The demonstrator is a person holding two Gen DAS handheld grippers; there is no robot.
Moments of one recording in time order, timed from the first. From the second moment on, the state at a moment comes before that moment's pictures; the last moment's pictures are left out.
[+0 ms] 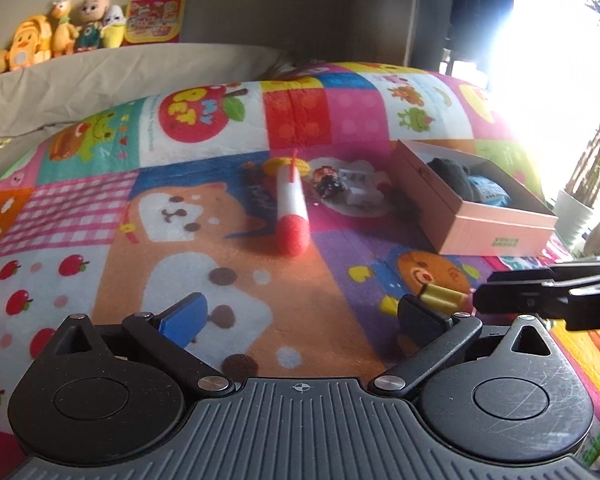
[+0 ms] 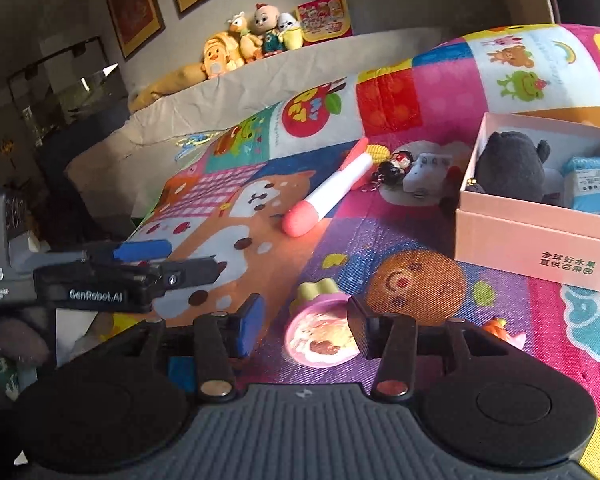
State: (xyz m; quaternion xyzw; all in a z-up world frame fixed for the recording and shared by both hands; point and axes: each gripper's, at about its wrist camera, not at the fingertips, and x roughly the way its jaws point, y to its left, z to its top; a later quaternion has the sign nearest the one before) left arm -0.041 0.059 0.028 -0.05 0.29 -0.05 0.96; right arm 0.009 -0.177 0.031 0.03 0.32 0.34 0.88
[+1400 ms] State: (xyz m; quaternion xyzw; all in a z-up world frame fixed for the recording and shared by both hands) left arm -0.007 0.070 0.032 0.01 0.27 0.00 0.96; right arm -0.002 -0.239 0.005 0.06 0.32 0.23 0.92
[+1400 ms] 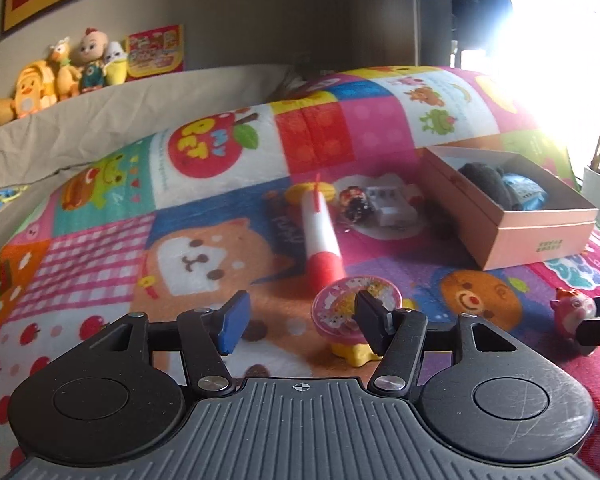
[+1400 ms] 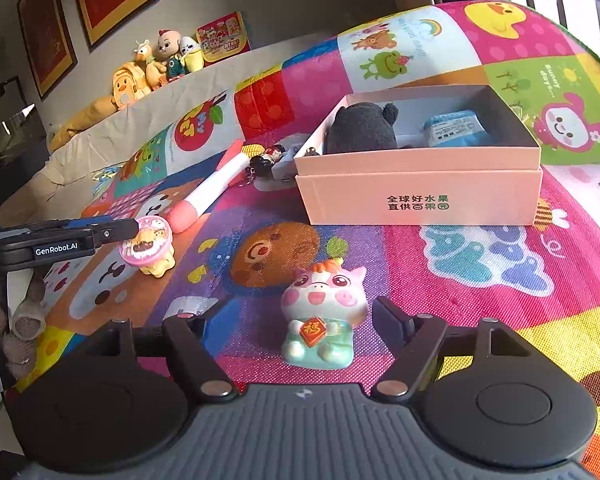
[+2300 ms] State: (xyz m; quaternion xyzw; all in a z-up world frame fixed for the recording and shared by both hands) left arm 0.002 0.038 0.011 -0.01 0.29 -0.08 0.95; right arm -0.010 -0.233 0.008 -0.08 0.30 0.19 0.93
